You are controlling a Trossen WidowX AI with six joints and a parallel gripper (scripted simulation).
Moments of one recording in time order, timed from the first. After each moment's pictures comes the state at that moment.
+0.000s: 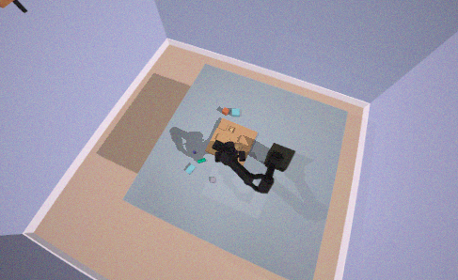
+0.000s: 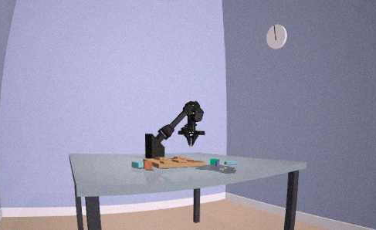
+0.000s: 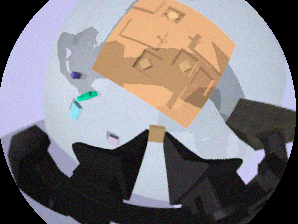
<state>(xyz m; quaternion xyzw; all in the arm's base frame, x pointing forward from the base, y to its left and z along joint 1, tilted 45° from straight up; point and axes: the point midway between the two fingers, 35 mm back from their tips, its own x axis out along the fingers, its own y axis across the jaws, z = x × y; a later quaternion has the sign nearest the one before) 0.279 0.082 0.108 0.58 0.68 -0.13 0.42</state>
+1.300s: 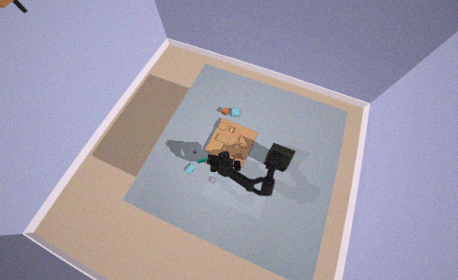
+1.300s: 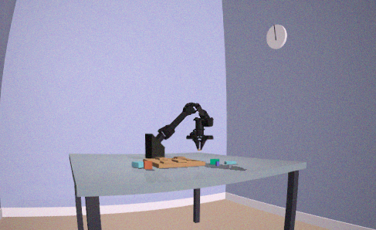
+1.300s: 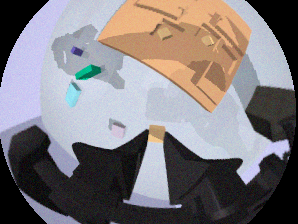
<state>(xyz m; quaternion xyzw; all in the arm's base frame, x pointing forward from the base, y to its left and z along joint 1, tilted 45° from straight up) 0.286 0.148 0.133 0.59 0.69 -0.12 0.41</state>
